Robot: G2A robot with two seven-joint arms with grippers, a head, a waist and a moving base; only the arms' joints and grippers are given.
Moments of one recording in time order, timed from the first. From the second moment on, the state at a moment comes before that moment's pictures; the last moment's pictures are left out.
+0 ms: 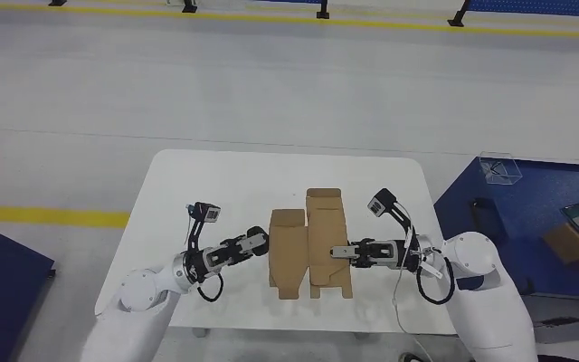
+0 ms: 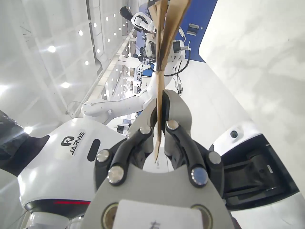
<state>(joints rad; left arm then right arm) 1.20 -1.20 -1.31 -1.47 -0.51 -0.56 -1.05 -1.19 -1.09 1.46 -1.67 0.39 -0.01 1.35</state>
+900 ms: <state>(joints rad) 1.29 -1.14 -1.54 -1.38 -0.52 -0.50 -1.16 -1.31 -1.10 1.43 -2.09 0.28 -0.20 0.97</state>
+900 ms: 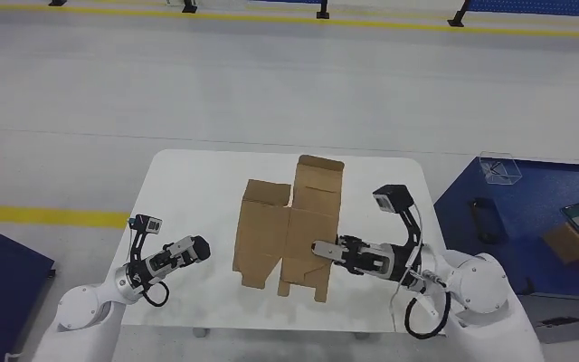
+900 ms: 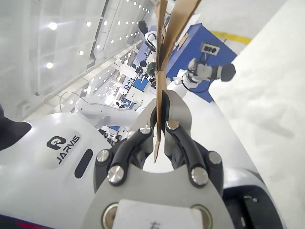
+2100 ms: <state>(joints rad) 1.29 -1.14 -1.54 -1.38 -0.52 -0.50 -1.16 -1.36 -1.17 1.12 -2.16 1.66 0.34 0.65</state>
